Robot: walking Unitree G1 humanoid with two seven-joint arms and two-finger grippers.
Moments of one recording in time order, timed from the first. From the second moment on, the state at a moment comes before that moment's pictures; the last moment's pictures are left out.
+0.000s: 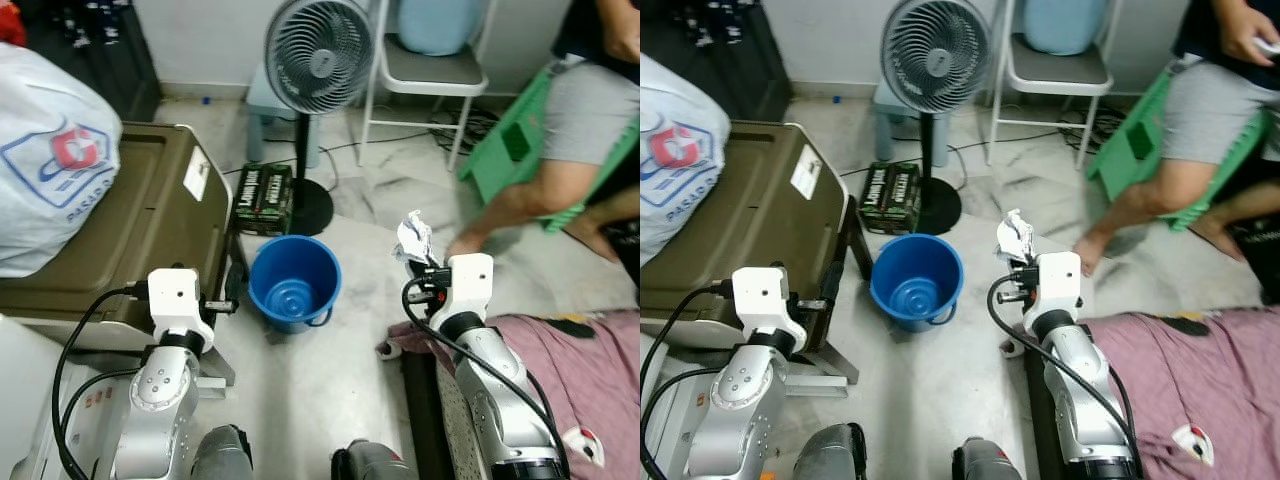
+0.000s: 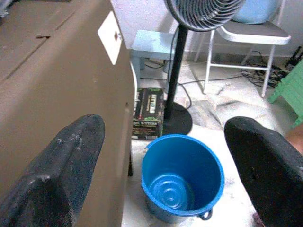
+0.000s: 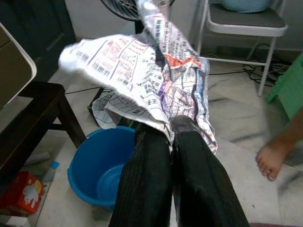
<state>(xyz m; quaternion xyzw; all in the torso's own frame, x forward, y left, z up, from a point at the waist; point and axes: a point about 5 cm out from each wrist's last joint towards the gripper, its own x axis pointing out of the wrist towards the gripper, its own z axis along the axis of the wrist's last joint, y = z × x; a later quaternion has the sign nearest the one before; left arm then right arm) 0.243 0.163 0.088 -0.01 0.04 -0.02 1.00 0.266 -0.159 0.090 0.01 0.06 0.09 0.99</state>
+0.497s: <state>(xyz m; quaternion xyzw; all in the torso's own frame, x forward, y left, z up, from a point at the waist) 0.244 0.162 0.089 -0.01 0.03 -0.02 1.00 0.267 -0.159 0.091 0.01 0.06 0.09 0.99</state>
